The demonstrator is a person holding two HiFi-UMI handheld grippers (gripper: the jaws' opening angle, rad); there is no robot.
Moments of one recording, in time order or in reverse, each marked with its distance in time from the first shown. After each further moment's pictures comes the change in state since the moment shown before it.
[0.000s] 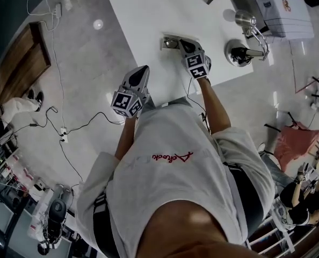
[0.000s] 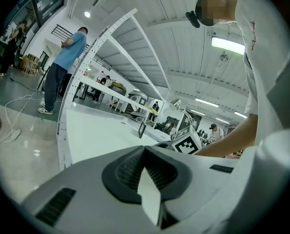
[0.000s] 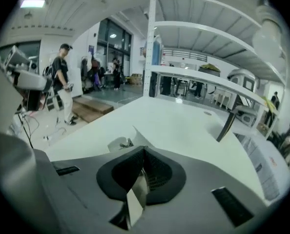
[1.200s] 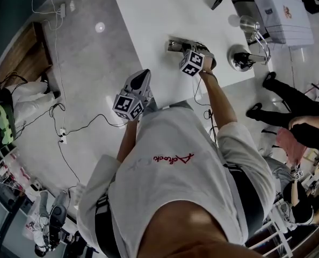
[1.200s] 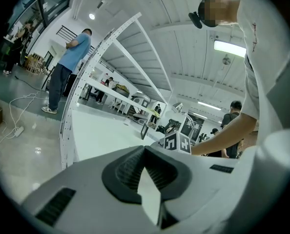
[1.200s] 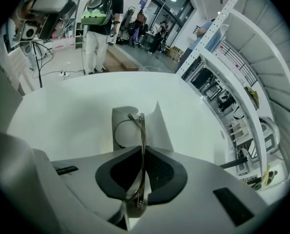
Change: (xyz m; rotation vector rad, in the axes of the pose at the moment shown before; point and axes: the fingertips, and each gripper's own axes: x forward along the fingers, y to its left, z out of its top) left arm -0.014 0.006 -0.001 -0.028 -0.030 0.021; right arm 0.035 0.006 -0.042 -0.598 0.373 0.065
